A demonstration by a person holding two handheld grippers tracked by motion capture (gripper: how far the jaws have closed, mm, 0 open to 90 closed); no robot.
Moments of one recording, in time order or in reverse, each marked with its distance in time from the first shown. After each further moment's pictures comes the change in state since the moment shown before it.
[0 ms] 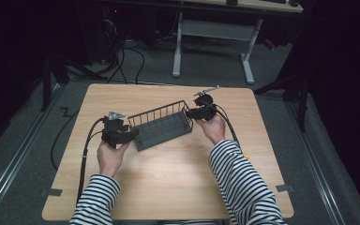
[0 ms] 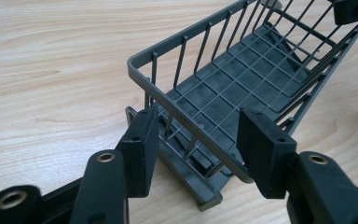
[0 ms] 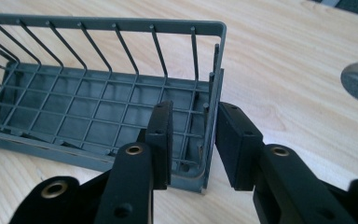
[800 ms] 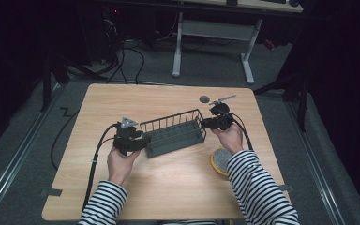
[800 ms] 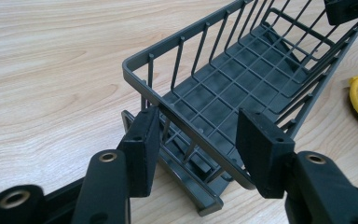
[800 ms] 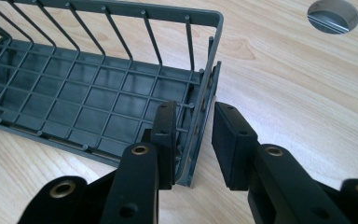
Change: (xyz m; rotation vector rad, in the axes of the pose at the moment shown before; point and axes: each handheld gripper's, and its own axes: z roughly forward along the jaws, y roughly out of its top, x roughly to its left) left arm -0.039 -0.009 0.005 0.007 -0.080 0.068; right arm -0.018 -0.041 -0.041 0.066 -0.015 0.022
